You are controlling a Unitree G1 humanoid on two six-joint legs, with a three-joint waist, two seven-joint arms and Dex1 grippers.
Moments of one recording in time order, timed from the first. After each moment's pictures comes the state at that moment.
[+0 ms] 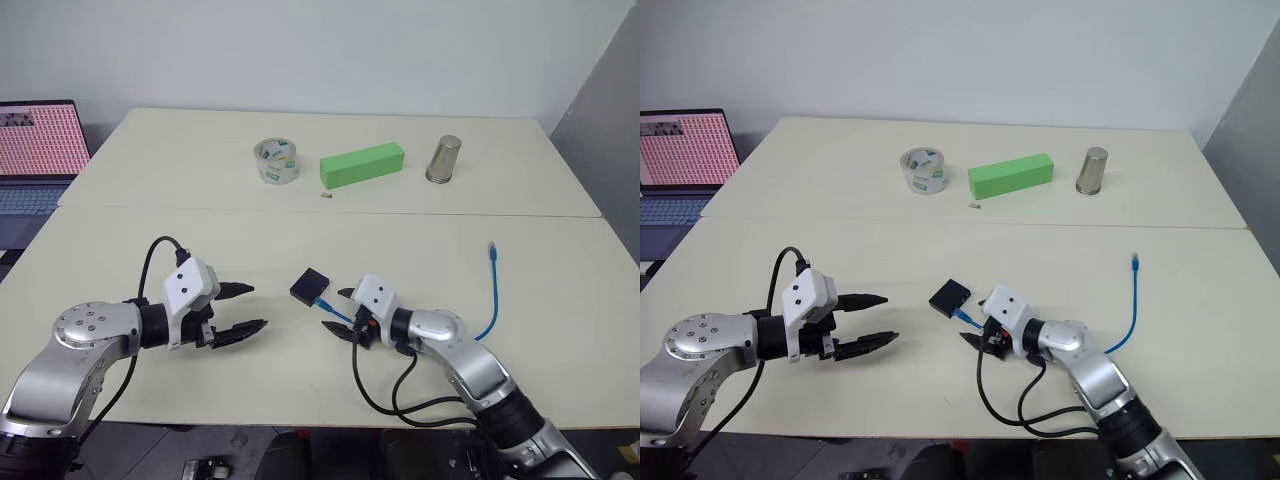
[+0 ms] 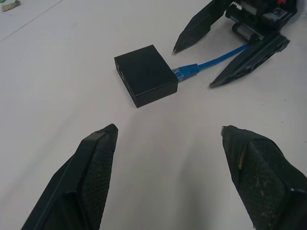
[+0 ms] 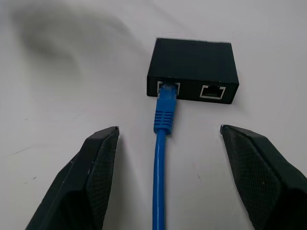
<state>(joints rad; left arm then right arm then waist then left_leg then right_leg) -0.02 0.88 0.16 -0.32 -0.43 0.46 -1.04 -0.33 -0.26 0.43 -0.07 0.06 0.37 0.63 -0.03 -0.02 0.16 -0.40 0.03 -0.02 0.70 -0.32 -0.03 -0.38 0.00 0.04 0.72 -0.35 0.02</state>
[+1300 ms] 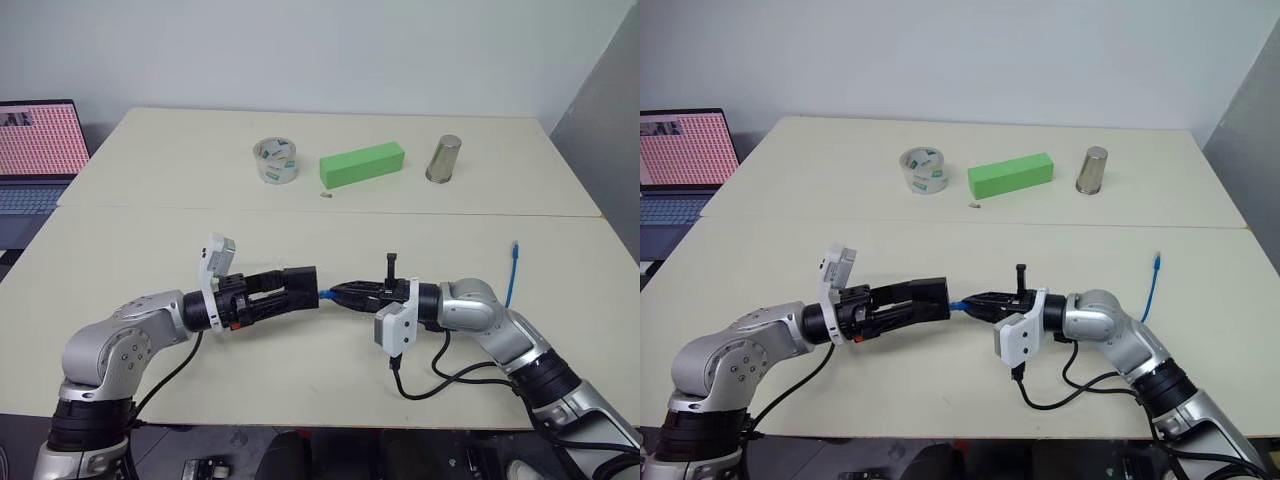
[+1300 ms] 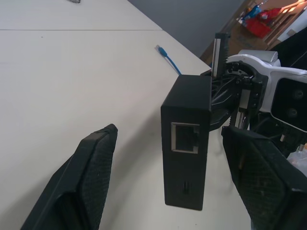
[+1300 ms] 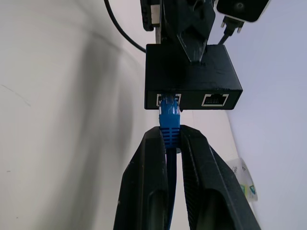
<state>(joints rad) -0.24 0.64 0.16 -0.23 -0.84 0.87 -0.96 -0.49 -0.53 0.45 0.05 -0.26 -0.63 0.69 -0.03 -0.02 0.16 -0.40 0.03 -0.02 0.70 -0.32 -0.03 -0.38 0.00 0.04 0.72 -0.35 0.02</state>
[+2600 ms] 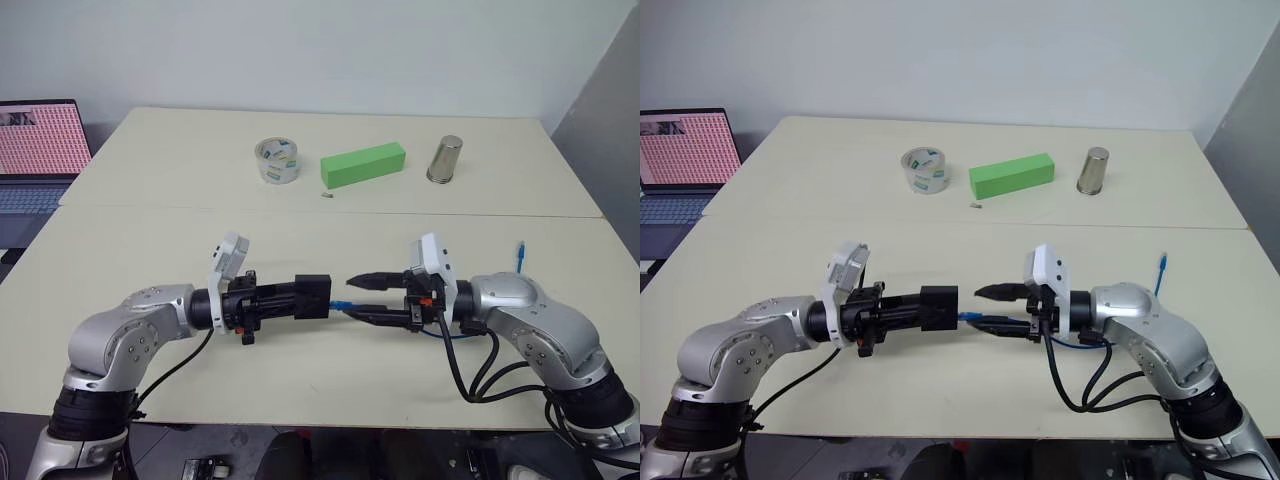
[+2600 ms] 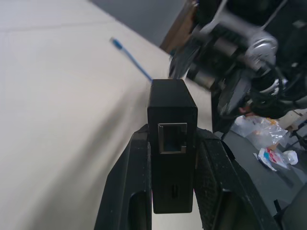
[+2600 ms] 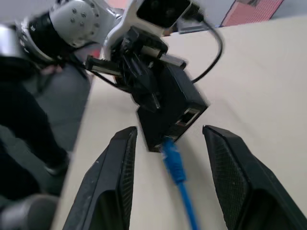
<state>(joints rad) -0.31 0.70 0.08 -0.26 -0.86 0.85 -1.11 -0.41 -0.60 0.24 -0.43 0.72 0.68 0.86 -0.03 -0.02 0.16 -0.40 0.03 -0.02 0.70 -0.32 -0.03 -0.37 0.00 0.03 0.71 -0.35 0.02</state>
